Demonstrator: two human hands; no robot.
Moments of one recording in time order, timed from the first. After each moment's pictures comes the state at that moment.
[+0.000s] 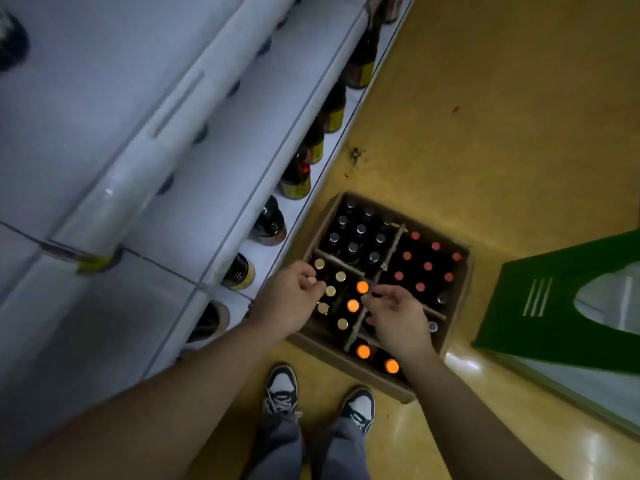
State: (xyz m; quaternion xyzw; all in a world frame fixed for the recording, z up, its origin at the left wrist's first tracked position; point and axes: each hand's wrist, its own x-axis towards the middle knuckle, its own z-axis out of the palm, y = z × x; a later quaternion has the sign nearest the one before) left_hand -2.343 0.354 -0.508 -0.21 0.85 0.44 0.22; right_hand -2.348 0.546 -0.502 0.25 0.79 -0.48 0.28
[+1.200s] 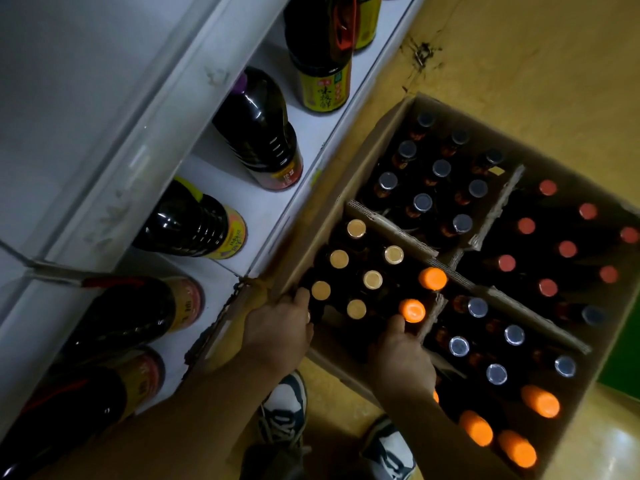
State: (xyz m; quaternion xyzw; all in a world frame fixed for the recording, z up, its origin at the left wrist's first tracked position) left_hand -2.304 0.333 -0.848 -0.09 0.95 0.13 0.28; right_hand -2.322 0.520 -0.853 0.06 0.92 -0.08 0.38
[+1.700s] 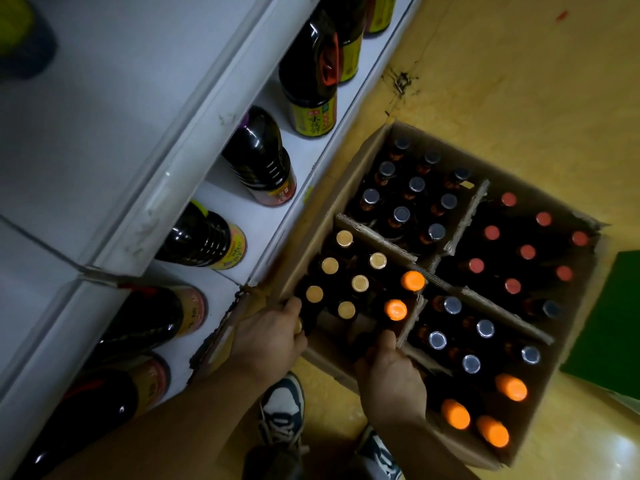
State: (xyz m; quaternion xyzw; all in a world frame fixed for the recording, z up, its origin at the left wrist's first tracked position) left_hand -2.299 0.329 -0.796 -0.08 0.95 0.17 0.26; right_hand -2.296 0.528 -0.804 0.06 0.92 -0.17 0.34
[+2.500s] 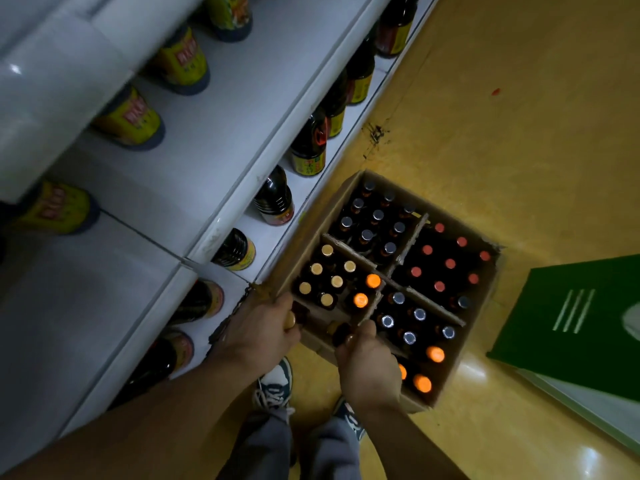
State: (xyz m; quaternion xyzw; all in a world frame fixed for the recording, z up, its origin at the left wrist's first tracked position) left_hand -2.275 0.336 -0.624 -0.09 0.95 0.23 0.22; right_hand -2.282 0.526 -0.616 0.05 0.93 -0.18 0.32
